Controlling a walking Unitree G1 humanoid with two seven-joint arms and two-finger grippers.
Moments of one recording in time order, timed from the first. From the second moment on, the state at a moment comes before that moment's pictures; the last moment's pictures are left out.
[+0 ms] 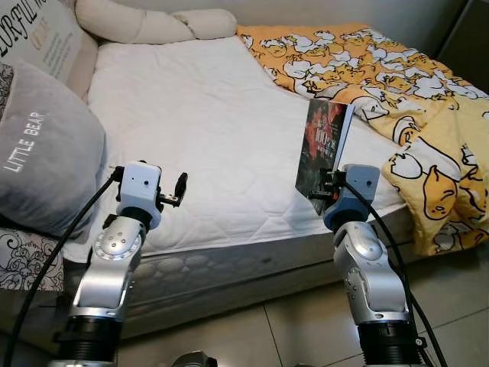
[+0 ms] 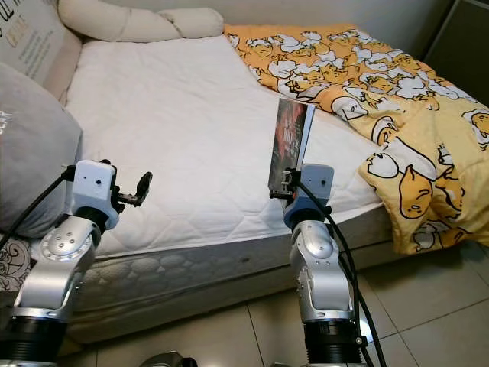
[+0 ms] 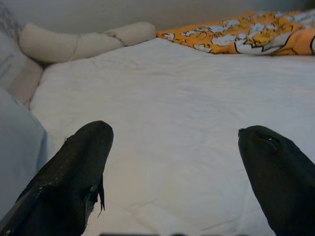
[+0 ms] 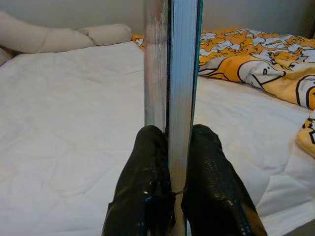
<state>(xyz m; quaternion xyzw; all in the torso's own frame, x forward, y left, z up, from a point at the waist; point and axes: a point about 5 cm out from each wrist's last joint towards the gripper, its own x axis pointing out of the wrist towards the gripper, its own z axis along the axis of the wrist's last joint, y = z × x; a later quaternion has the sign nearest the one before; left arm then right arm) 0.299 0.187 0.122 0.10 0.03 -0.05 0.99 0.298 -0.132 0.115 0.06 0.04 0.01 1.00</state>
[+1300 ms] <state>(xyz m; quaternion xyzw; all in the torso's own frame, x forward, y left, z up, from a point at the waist) 0.294 0.179 0.128 0.07 0.00 -0.13 0.99 0.291 -0.114 0.097 0.06 0.10 0.10 0.99</state>
